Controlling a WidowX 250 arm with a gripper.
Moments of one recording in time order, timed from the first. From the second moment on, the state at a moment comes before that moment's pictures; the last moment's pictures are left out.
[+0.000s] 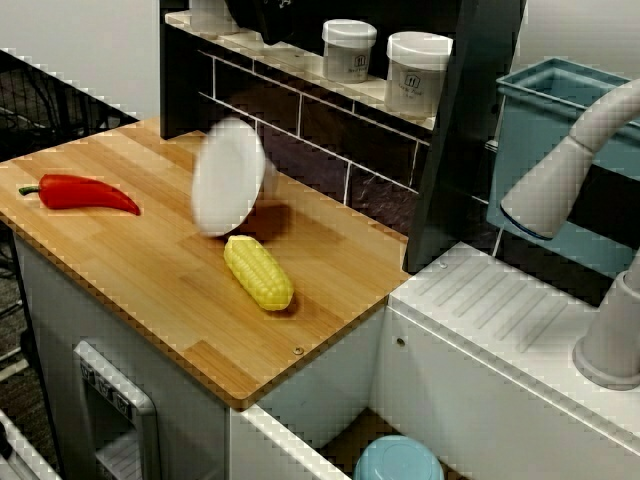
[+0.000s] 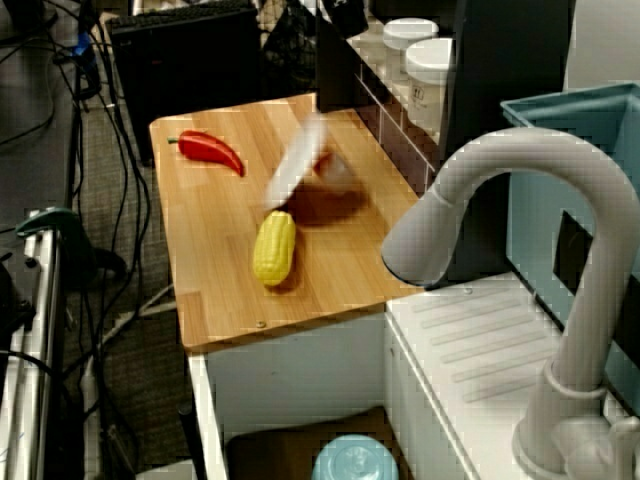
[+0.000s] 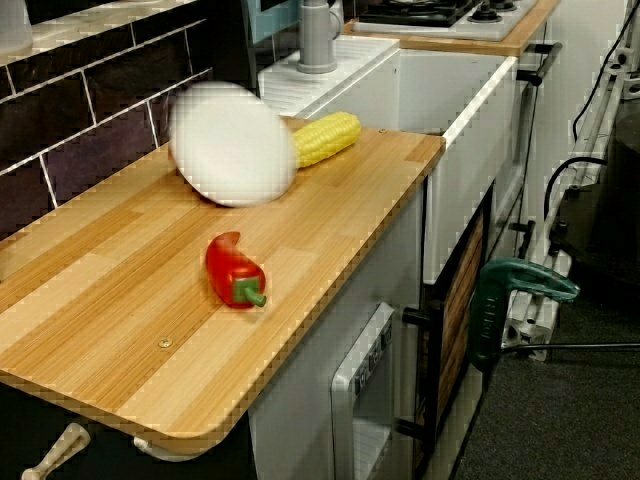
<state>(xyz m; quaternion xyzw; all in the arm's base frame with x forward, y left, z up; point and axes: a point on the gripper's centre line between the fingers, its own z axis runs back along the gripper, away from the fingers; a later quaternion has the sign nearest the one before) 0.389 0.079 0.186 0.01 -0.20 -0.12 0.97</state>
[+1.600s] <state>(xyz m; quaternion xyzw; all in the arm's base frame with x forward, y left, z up) 0.324 0.080 0.141 0.03 -0.20 -0.15 0.97</state>
